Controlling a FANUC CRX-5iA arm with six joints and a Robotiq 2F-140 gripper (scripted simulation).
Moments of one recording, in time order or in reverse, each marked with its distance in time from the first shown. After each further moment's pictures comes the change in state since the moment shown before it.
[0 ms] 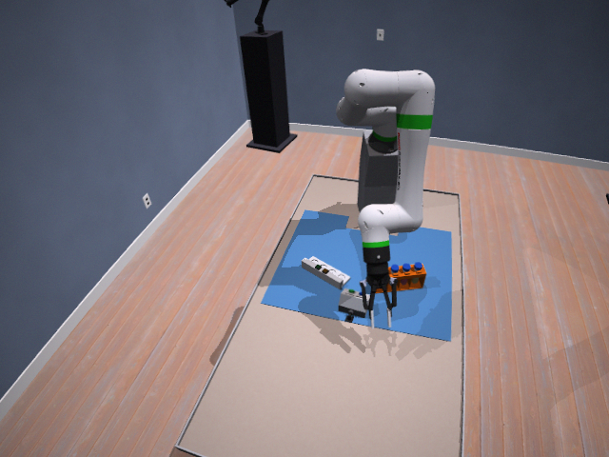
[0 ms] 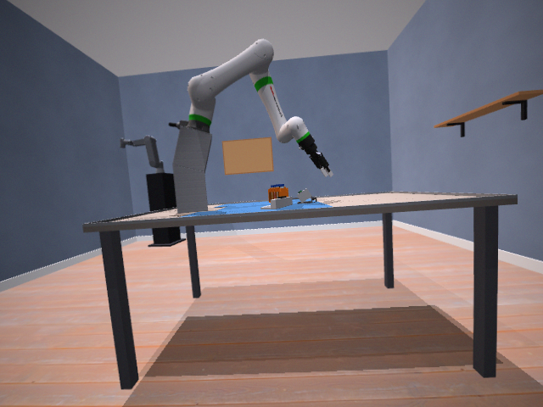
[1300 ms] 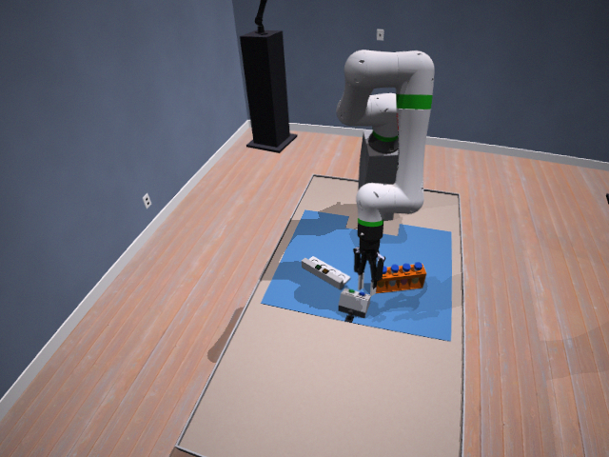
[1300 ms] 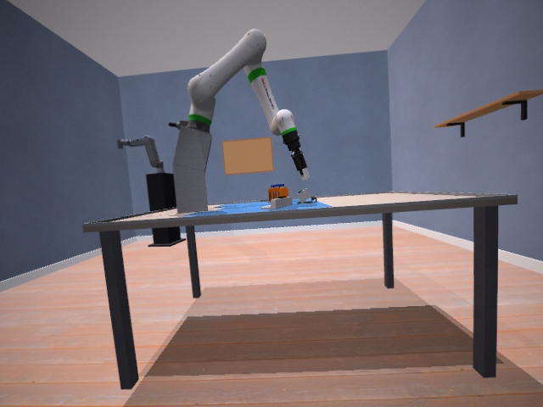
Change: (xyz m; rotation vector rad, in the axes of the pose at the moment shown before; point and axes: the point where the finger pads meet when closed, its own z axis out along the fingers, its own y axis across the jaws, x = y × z) arm -0.140 0.026 -0.091 -0.198 -0.268 0.749
